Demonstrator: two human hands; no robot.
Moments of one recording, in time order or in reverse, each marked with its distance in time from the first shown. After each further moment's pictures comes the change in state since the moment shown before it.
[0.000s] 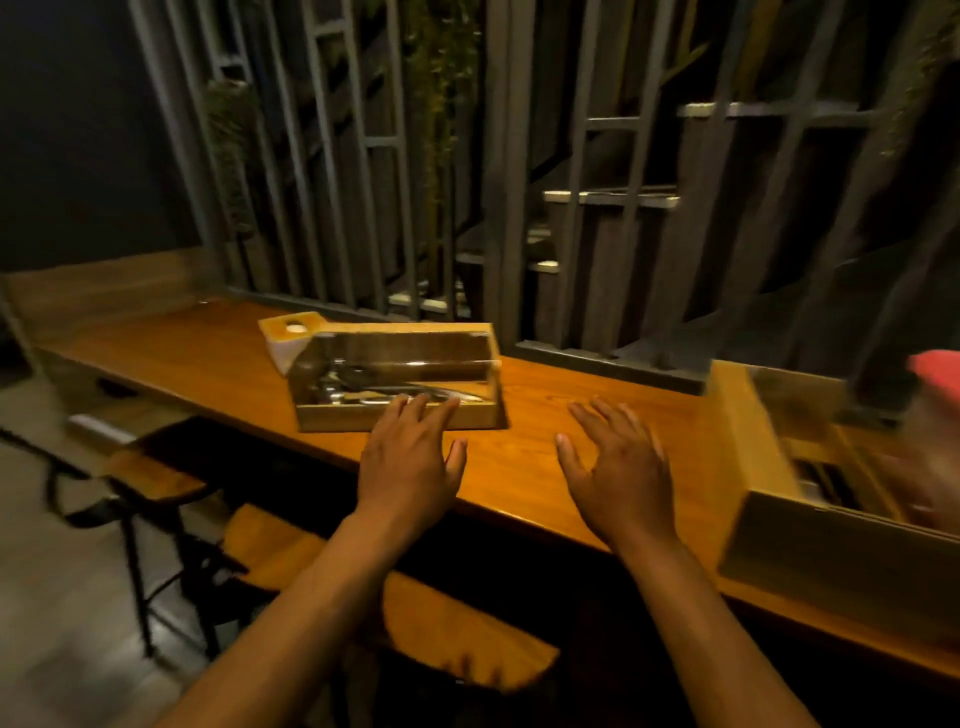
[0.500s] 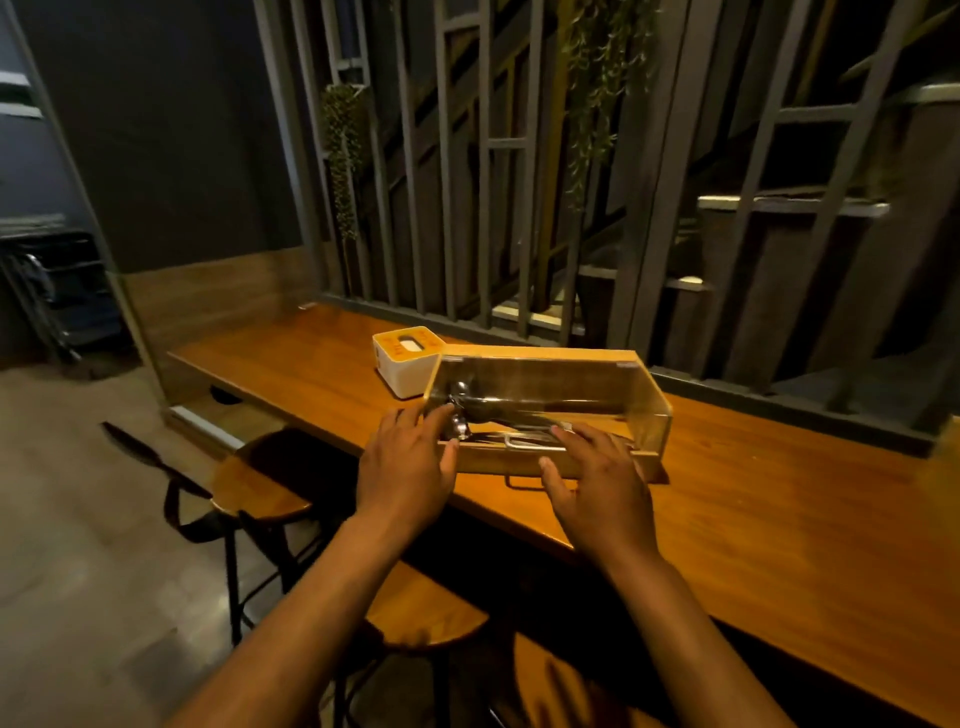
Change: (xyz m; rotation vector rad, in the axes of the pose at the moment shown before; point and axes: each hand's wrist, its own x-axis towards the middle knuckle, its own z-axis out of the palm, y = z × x) left_hand 0.070 -0.220 -0.031 0.082 0.029 -0.139; right_hand 0.071 -0.163 0.180 0.114 -0.095 -0.058
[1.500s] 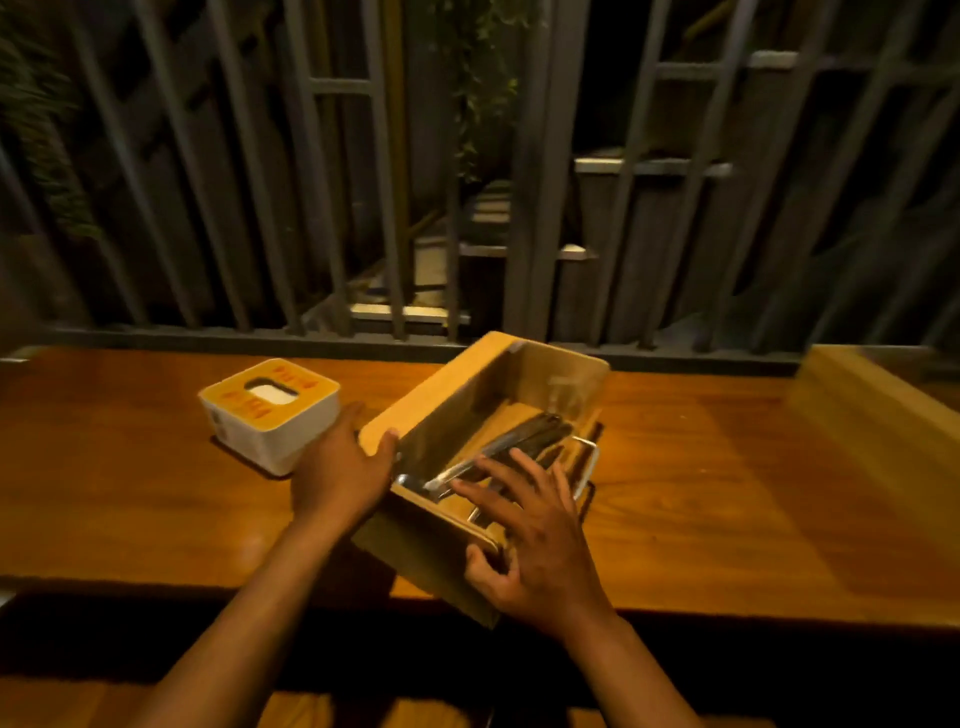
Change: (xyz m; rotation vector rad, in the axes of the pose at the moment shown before) left_hand 0.188 -0.100 0.120 -0.430 -0.301 -0.015; right_hand 0.058 -0.040 0.124 -0.125 0.022 0.015
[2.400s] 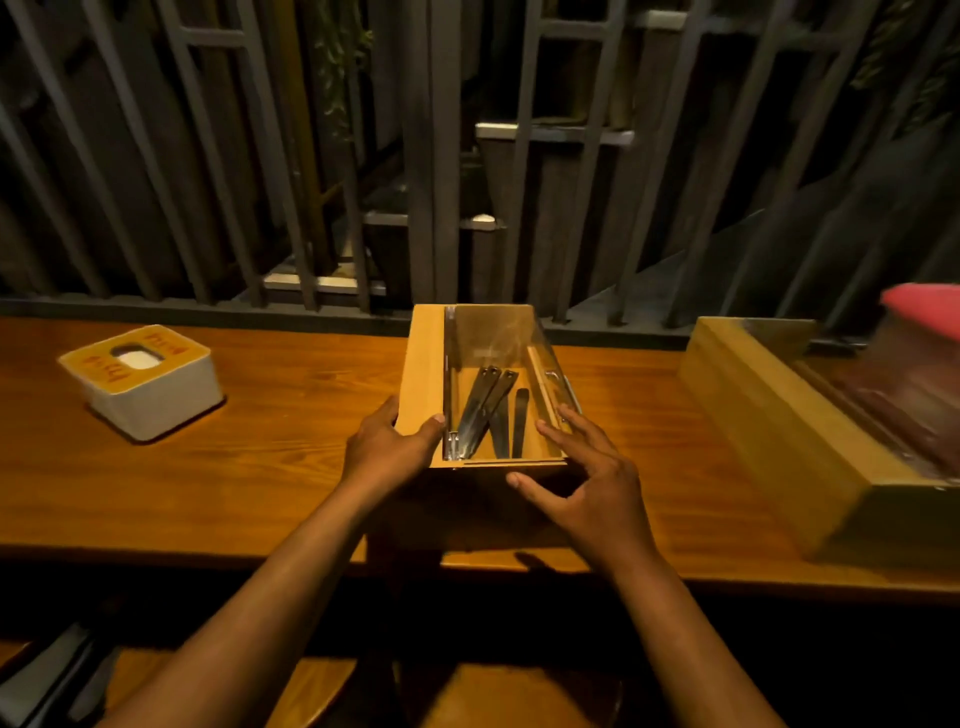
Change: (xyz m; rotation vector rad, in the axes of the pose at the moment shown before) left_hand -0.084 0.173 0.130 -0.374 -0.171 -0.205; right_hand -0.066 0.173 -0.141 0.145 0.192 0.276
